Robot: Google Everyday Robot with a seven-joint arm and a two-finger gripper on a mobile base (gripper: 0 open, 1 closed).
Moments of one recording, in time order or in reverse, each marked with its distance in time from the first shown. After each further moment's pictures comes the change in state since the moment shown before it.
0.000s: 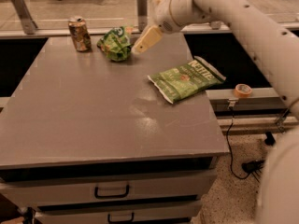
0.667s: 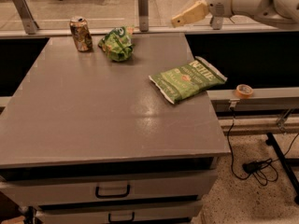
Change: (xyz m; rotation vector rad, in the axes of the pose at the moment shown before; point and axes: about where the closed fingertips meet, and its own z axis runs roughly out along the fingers) arm -0.019 -0.050 -0.153 0.244 -0.299 0.006
